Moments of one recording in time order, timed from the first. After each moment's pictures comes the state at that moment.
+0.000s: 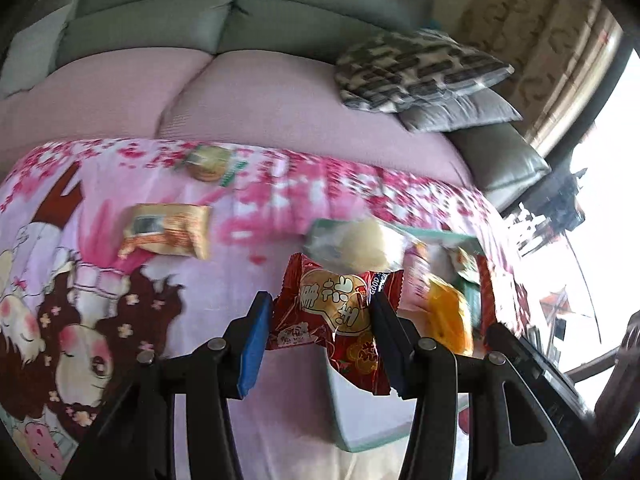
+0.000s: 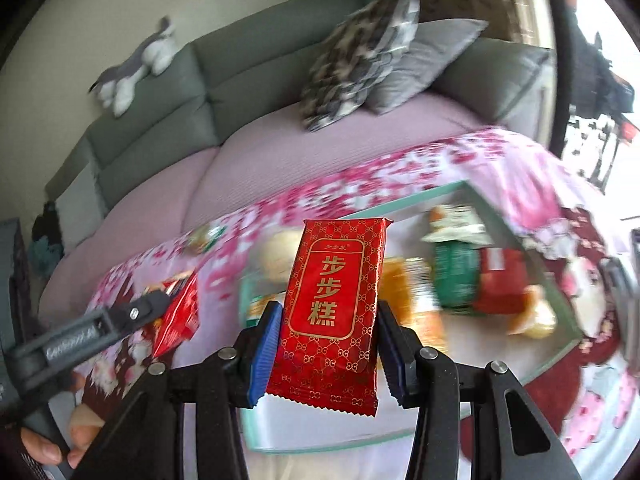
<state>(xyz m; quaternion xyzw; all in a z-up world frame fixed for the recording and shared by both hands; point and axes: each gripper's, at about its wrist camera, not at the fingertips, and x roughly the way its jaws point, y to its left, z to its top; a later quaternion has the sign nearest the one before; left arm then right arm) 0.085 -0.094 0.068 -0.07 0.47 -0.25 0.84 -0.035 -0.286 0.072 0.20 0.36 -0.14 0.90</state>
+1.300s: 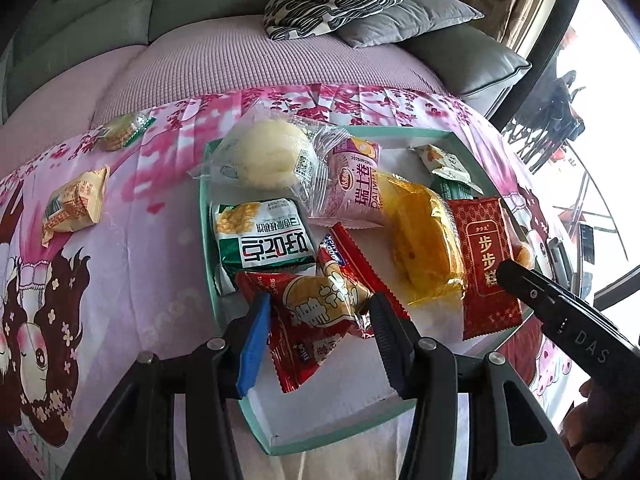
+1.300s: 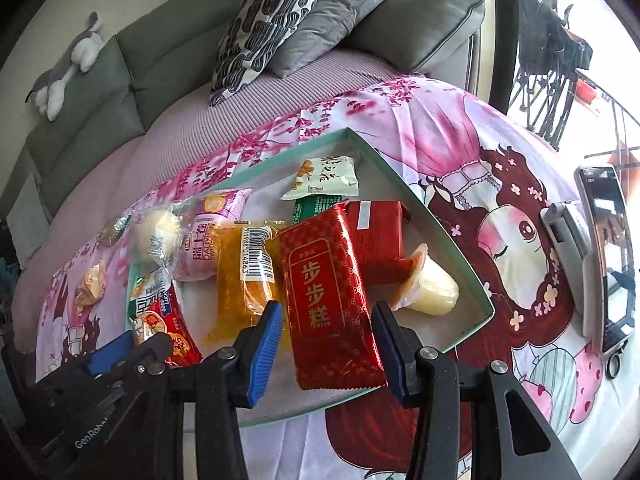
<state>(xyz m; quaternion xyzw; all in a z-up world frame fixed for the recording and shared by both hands) 0.043 -0.183 0.019 0.05 0.50 -0.28 0.81 -0.058 -0.351 0.028 0.22 0.42 -0.21 0.85</state>
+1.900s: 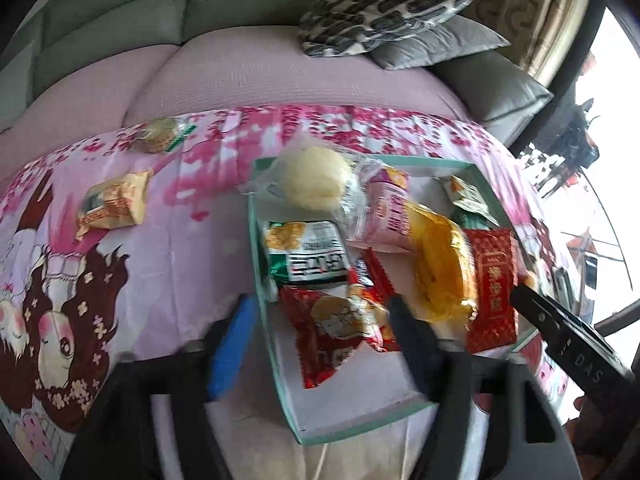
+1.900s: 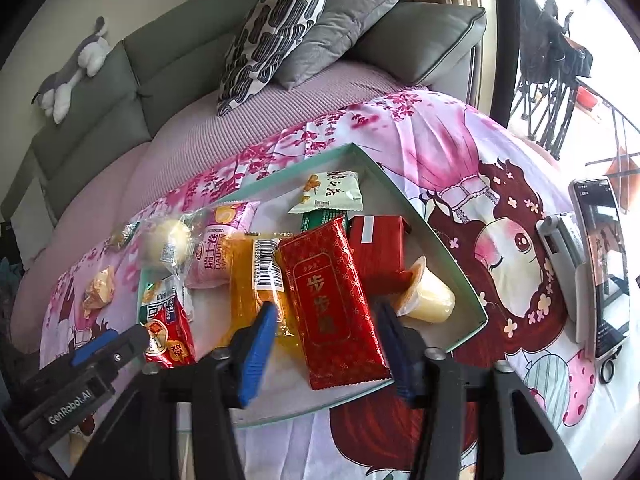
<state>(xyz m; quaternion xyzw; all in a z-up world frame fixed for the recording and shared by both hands) 0.053 -0.156 0.036 0.03 0.50 -0.23 0.84 -0.059 -0.346 0.036 0.21 0.41 -0.21 0.86</state>
